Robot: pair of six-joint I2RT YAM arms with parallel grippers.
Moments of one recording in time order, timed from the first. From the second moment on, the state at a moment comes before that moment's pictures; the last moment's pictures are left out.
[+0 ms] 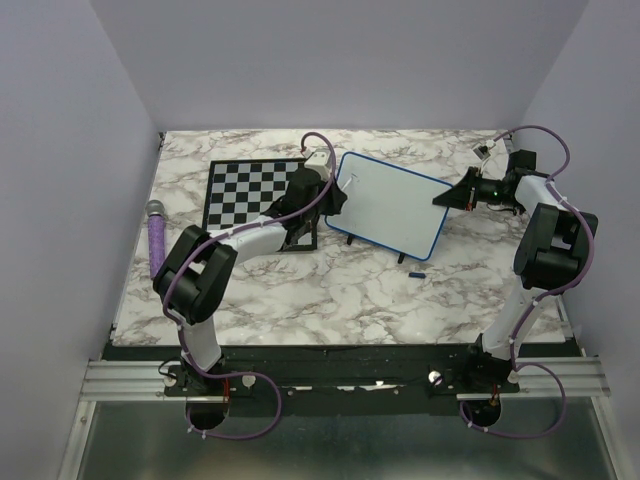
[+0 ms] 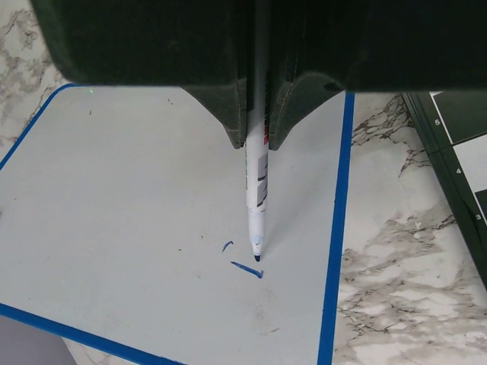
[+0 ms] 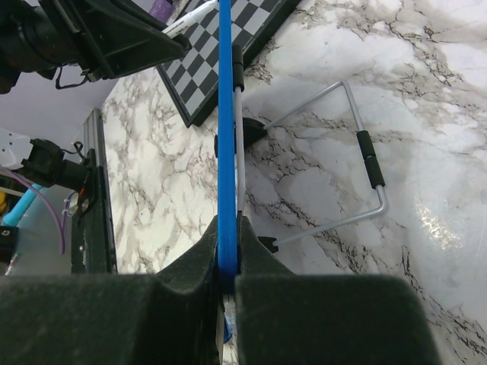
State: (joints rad) left arm -0.60 1.80 1.11 0.38 0.03 -0.43; right arm -0.28 1.96 1.43 -0.68 -1.37 -0.54
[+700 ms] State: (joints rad) left arm -0.59 1.80 1.14 0.37 0.03 -0.43; right arm -0.28 1.97 1.43 -0.69 -1.37 -0.54
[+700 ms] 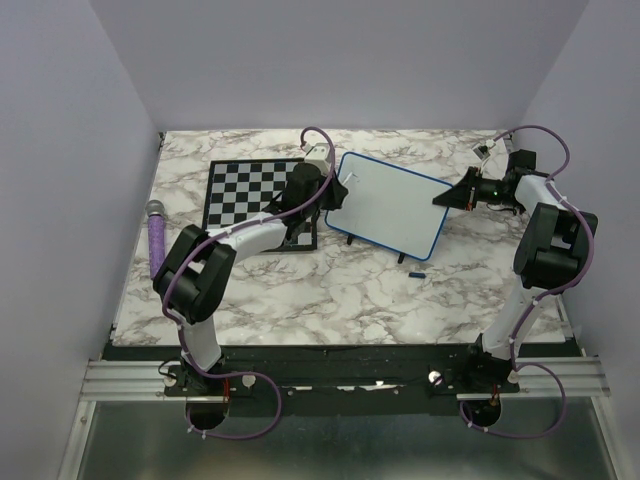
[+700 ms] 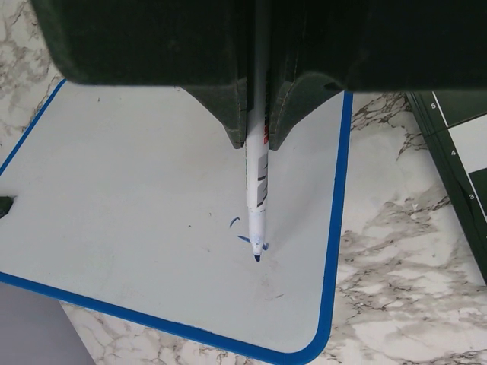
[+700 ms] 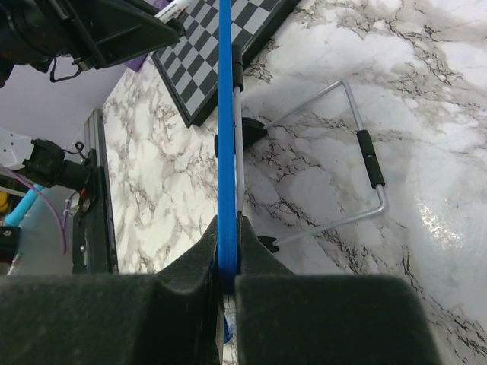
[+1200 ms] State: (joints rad) left arm -0.59 1.83 1.17 0.36 0.03 -0.43; right arm -0.28 1.97 1.43 -0.69 -1.37 -0.54
